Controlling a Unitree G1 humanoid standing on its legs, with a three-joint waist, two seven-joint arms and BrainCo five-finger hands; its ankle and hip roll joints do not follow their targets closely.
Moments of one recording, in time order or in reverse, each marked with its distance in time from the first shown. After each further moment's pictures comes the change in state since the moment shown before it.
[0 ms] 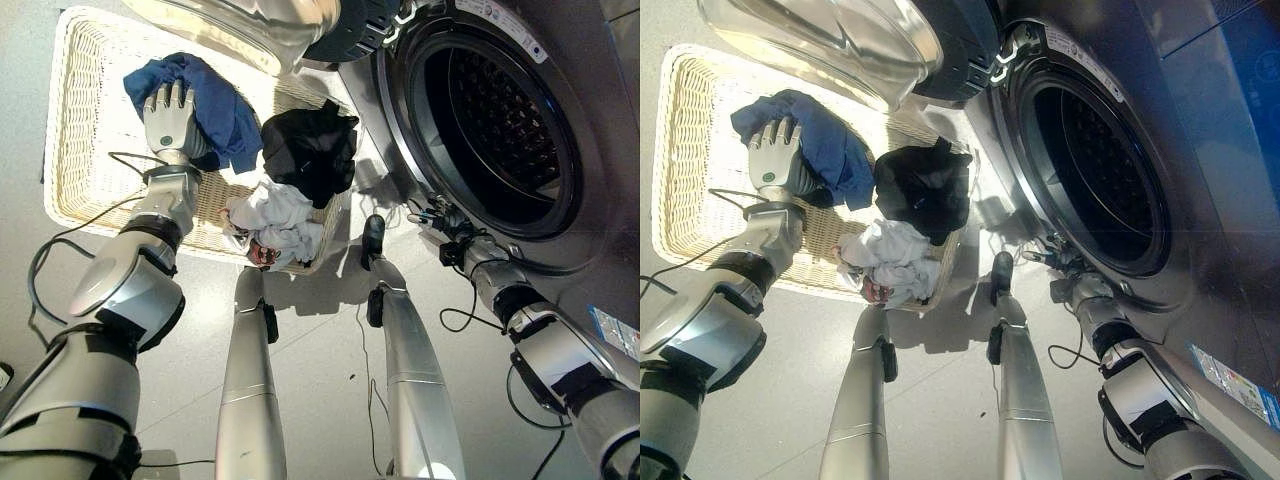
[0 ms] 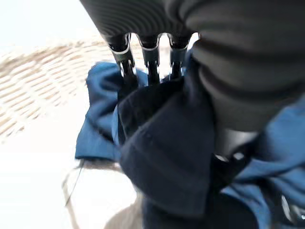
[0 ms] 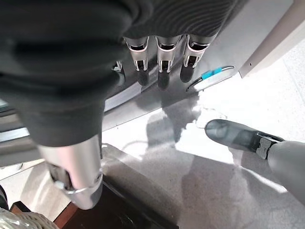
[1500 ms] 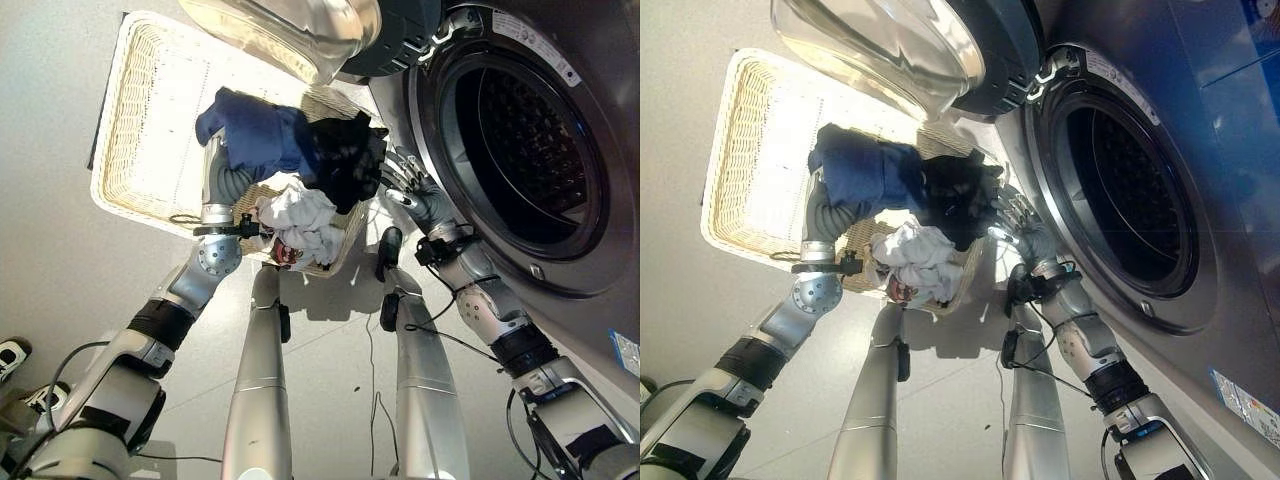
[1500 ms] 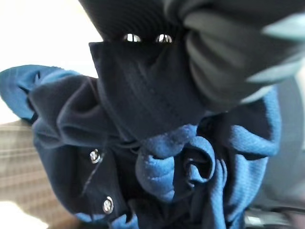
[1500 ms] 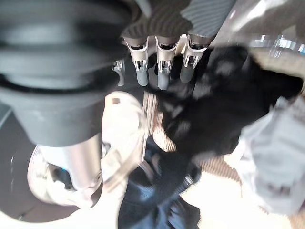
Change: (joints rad) left arm 0.650 -0.028 0.398 -1.058 -0.226 -0.437 0.054; right arm 0.356 0.026 -0.147 -1.018 0.195 0.015 0.044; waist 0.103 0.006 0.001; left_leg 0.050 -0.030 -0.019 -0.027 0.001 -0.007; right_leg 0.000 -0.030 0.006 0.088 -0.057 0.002
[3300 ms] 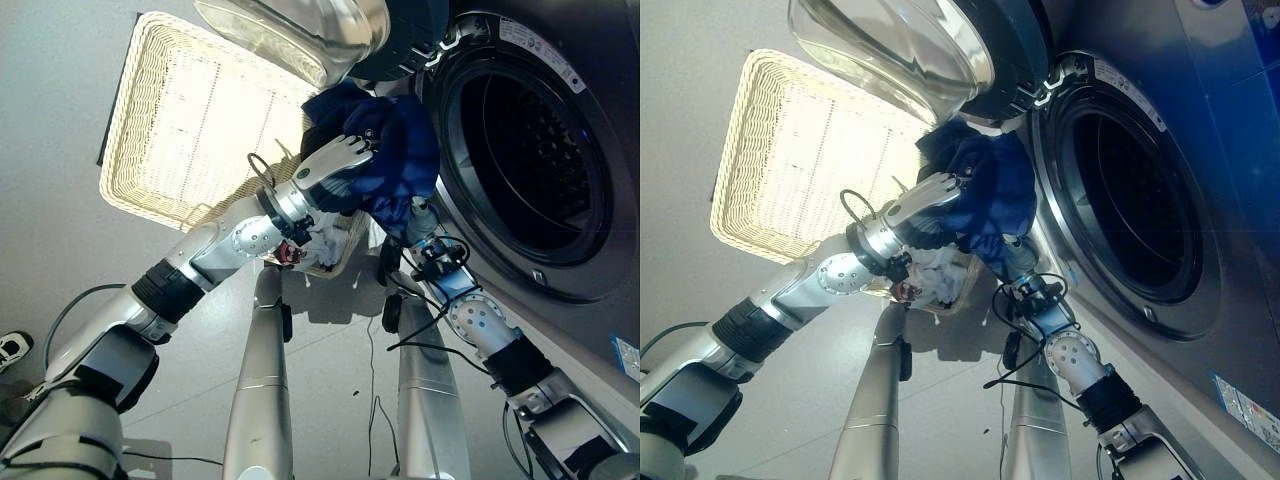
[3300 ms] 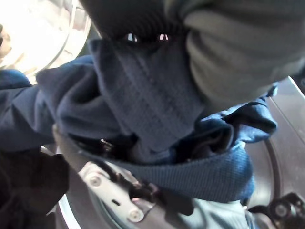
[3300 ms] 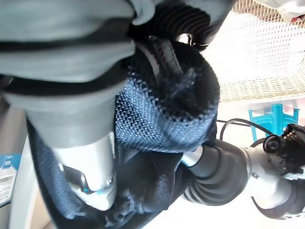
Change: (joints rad) left arm -0.219 0.080 -0.235 -0.191 0.202 -0.022 -0.510; right arm 0.027 0.016 0.067 -0.072 0.704 0.064 0.360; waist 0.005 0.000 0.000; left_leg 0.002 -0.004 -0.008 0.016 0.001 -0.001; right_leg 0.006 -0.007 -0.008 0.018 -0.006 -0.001
